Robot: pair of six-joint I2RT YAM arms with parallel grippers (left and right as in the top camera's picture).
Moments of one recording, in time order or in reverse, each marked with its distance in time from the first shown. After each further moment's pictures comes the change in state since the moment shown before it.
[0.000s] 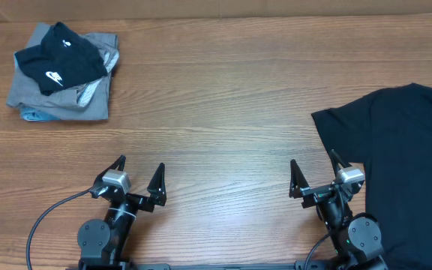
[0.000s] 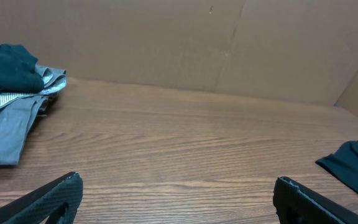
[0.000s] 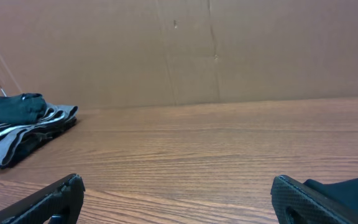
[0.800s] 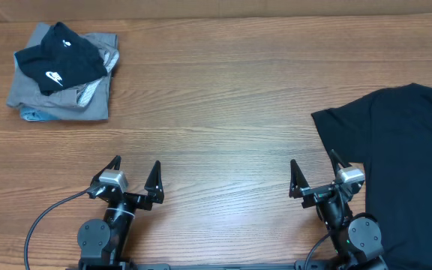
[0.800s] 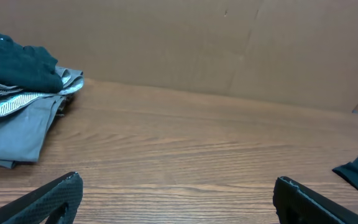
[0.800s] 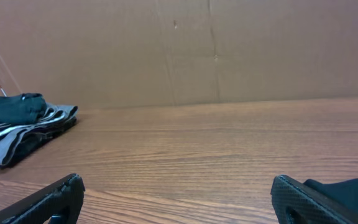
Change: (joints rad) left arm 0.000 0.000 0.000 -0.001 -0.058 -0.001; right arm 0.000 0.000 0.000 0.000 0.000 0.000
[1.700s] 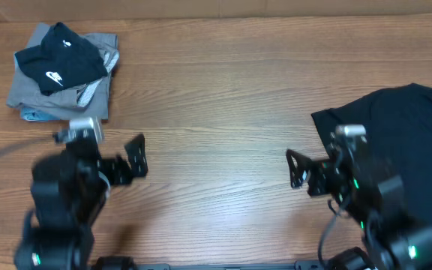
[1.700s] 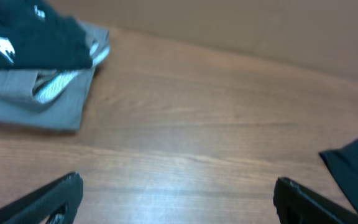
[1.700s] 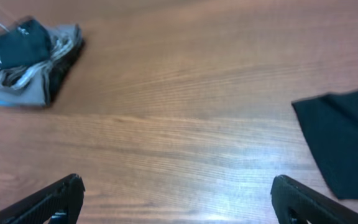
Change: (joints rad) left arm 0.000 0.713 0.956 -0.714 -0.067 -0.020; right arm 0.000 0.706 0.859 -0.758 -0.142 0.209
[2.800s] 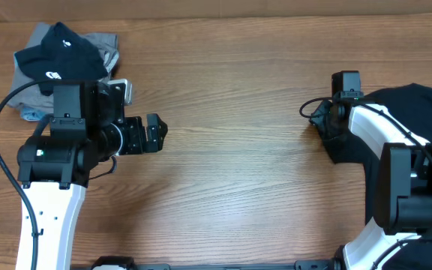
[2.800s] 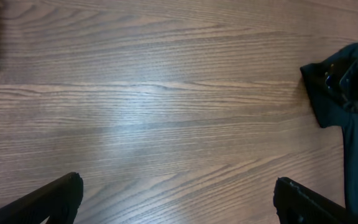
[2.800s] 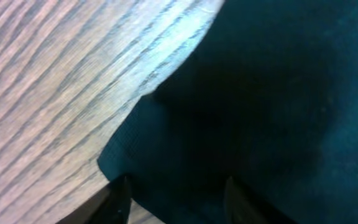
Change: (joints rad) left arm -0.028 0.478 0.346 -0.338 0.193 0.079; right arm -0.434 1.165 0.250 0.269 0.045 0.244
